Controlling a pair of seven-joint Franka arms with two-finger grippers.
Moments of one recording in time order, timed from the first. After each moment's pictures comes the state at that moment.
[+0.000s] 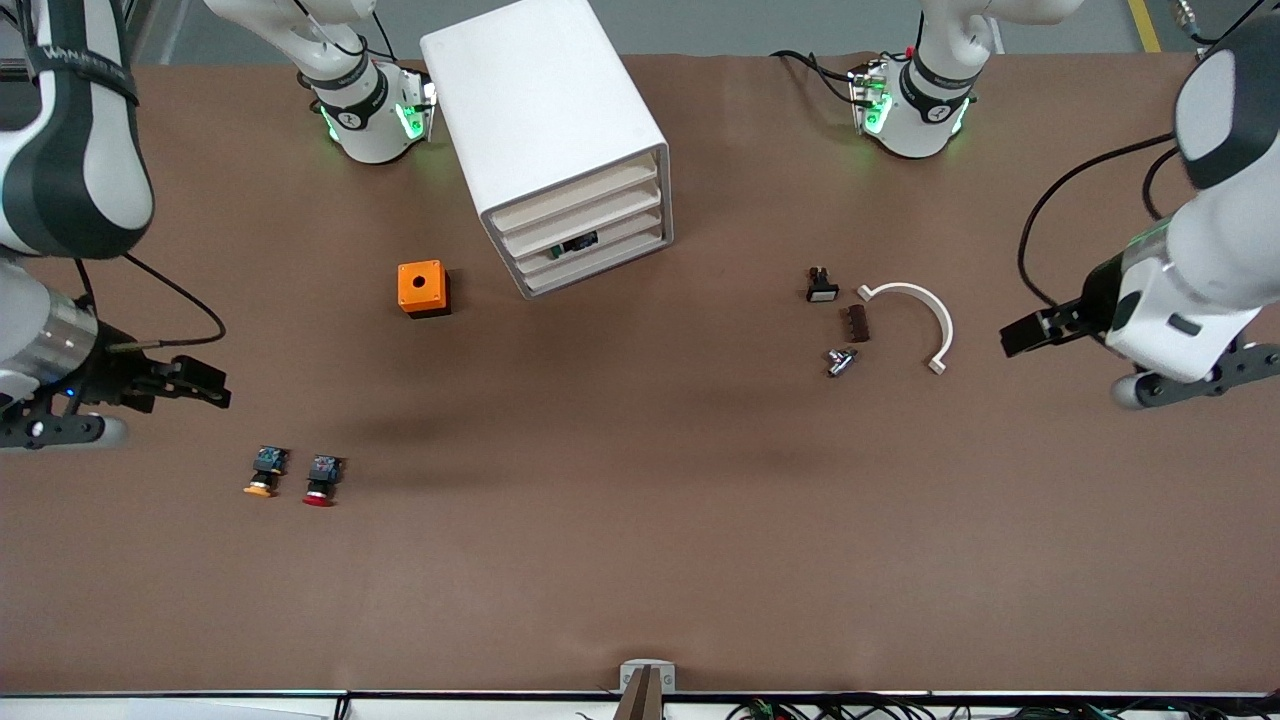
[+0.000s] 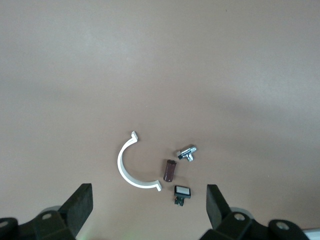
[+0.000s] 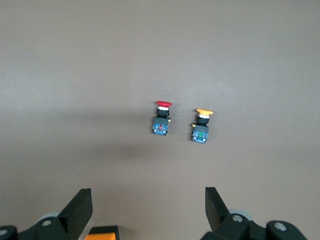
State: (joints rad) left arm -0.32 0.25 0.19 -1.32 -0.06 1.48 -0.37; right arm -0.01 0.22 -0.01 -1.56 0.04 1.83 -0.07
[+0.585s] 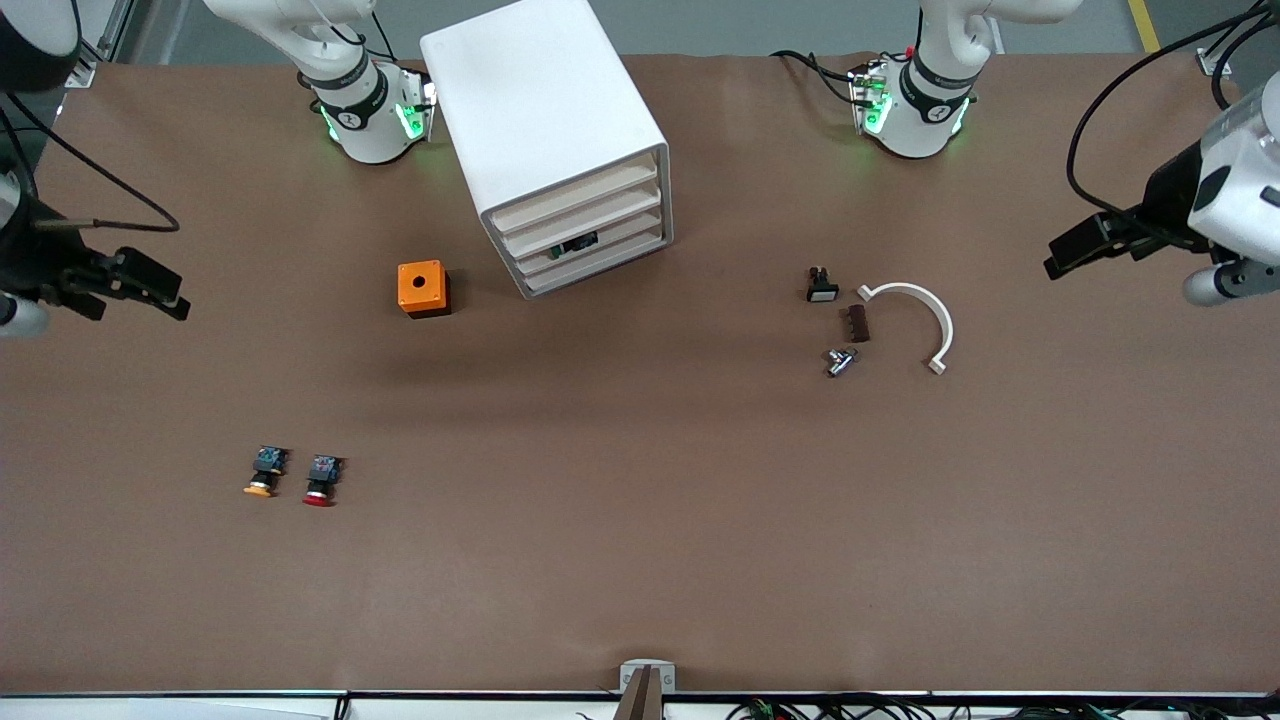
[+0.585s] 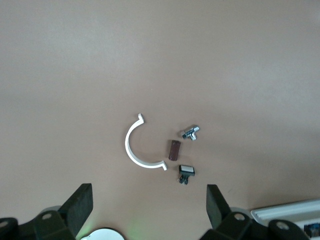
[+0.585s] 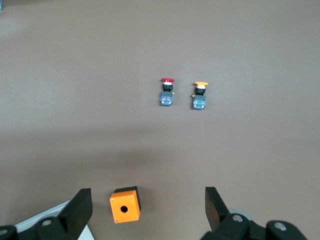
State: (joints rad) left arm -0.30 0.03 0.19 -1.49 -0.06 1.46 -0.33; right arm 0.01 0.02 0.00 -1.57 0.04 1.63 0.05
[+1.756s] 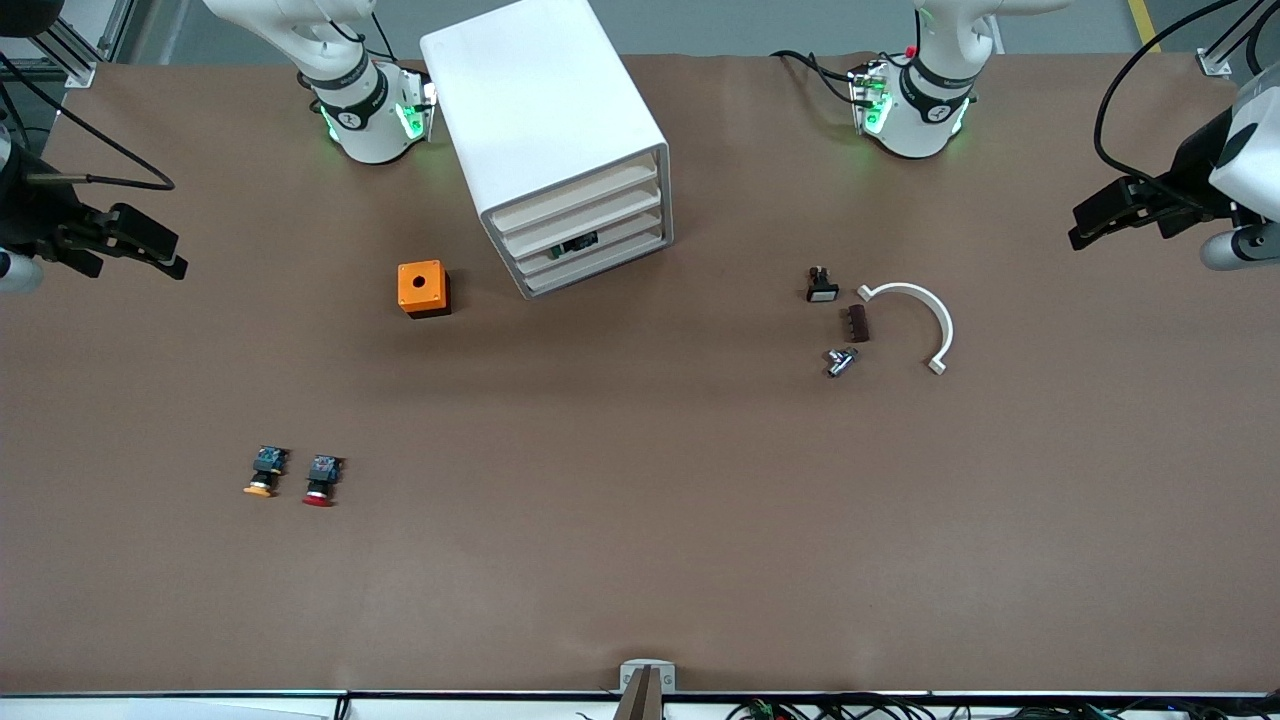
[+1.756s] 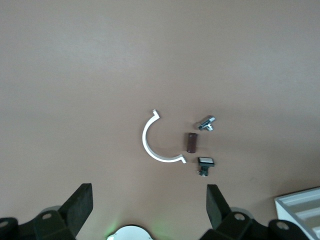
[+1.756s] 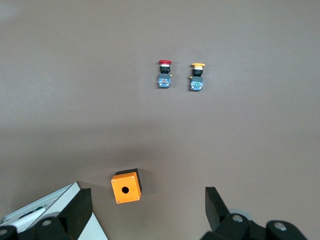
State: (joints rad) left arm -0.02 -0.01 -0.08 -1.52 0.00 1.44 -0.22; right arm 0.01 -0.03 0.00 -1.60 0.03 1.57 0.07
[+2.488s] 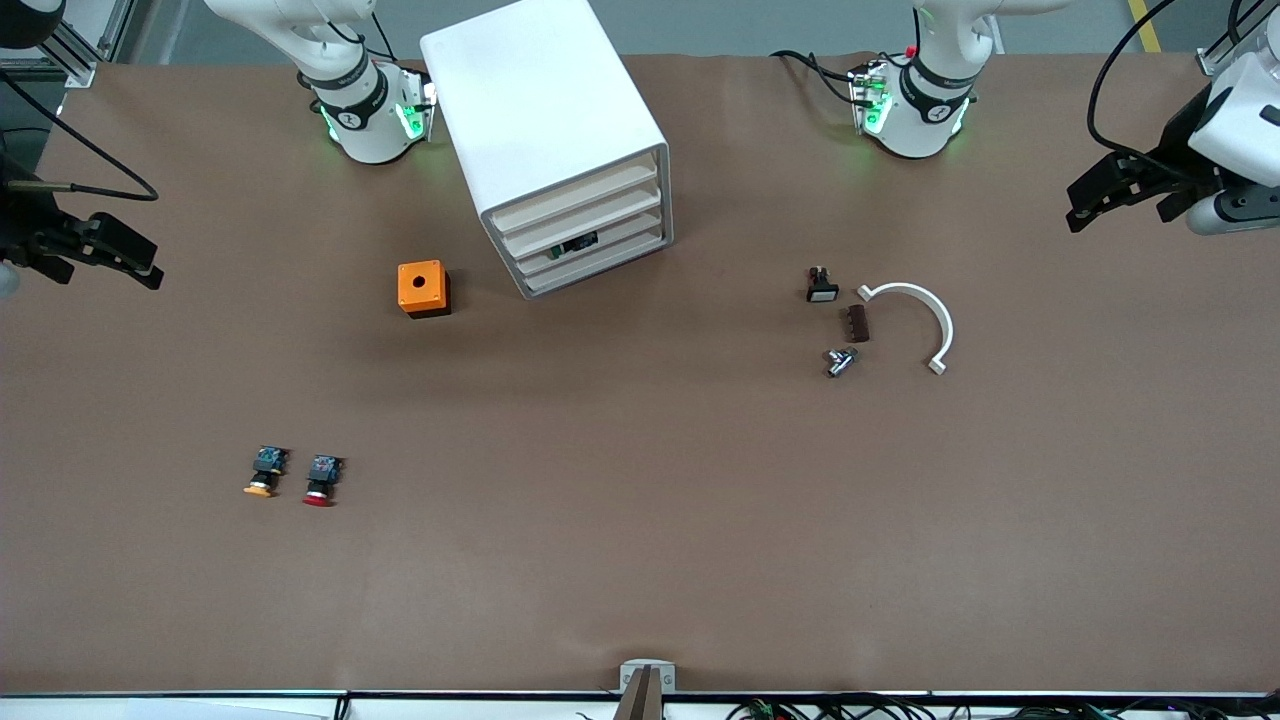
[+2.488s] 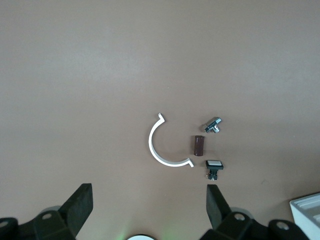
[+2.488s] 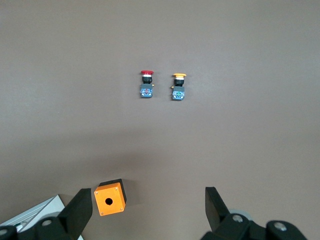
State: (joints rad) left arm -0.02 -0.12 -0.08 -1.67 0.01 1.53 -0.16; right arm -0.03 -0.03 0.02 -1.60 -0.02 1.61 0.06
